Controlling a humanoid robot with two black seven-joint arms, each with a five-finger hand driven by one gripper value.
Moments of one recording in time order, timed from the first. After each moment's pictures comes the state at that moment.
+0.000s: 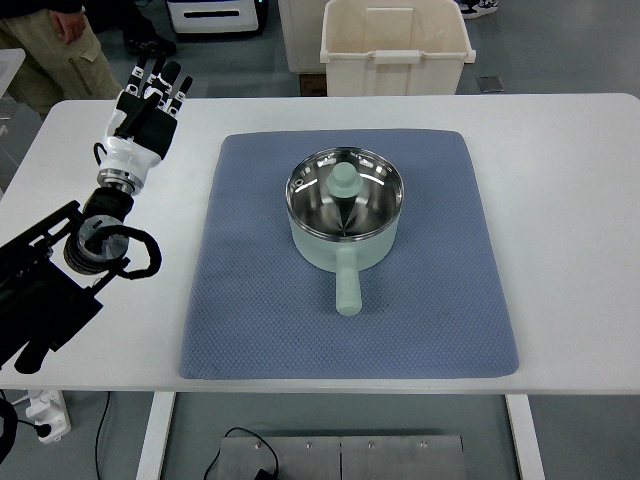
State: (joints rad) left arm -0.79 0.29 -0.74 -0.81 -0.26 -0.27 -0.46; right arm -0.01 0.00 0.39 0.14 -0.46 -0.03 -0.11
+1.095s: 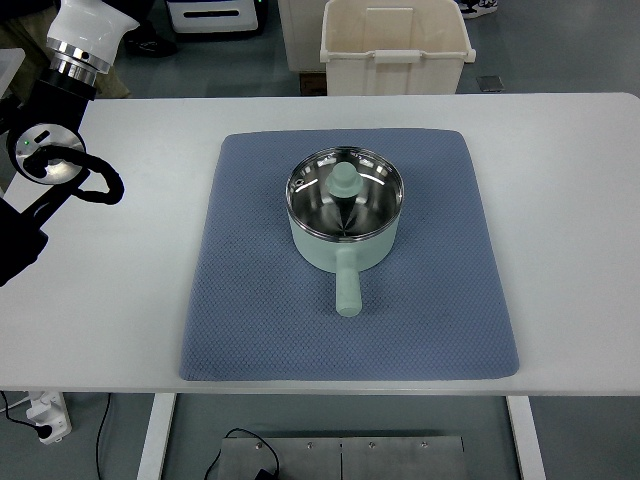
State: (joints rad) left arm -0.97 0.48 -0.75 -1.19 -0.05 -0.33 -0.50; right arm -0.01 0.00 0.39 0.14 -0.46 -0.03 -0.11
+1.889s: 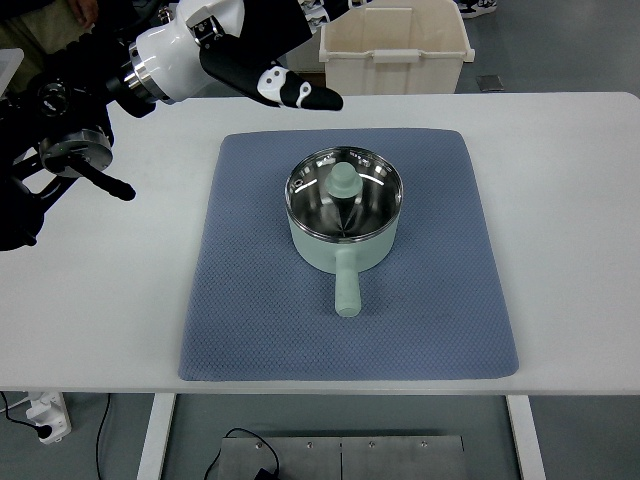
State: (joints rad) left arm -1.12 0.46 -0.59 -1.31 0.65 -0.53 -0.51; right arm -0.01 0.00 0.39 0.14 -0.46 -0.03 -0.11
